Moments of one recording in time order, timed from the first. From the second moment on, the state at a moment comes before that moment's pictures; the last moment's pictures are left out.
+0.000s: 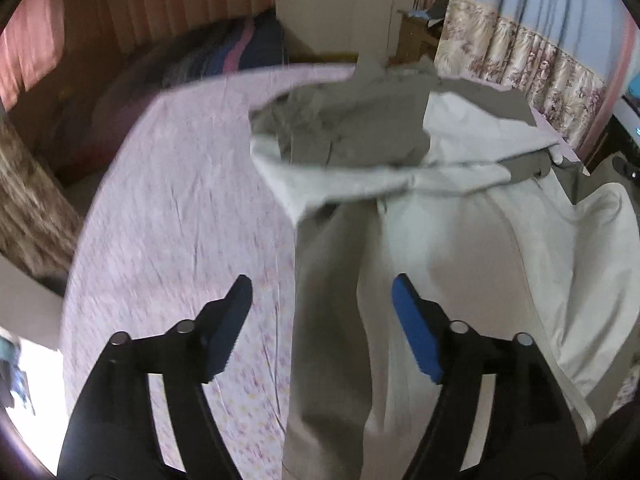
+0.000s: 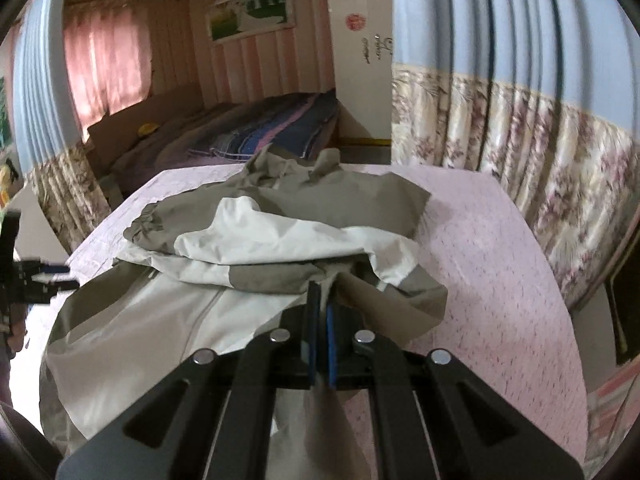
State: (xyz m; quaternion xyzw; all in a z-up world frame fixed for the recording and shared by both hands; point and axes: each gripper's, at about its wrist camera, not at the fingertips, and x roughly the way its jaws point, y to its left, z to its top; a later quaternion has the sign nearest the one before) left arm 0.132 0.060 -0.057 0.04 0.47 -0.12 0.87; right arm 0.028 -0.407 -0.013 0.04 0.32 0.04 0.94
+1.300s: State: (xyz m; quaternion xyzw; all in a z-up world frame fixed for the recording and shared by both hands) left arm 0.378 0.033 -0.007 -0.01 0.45 -0.21 0.87; right arm 0.259 -0.493 0.005 0.04 0.35 -0.04 0.94
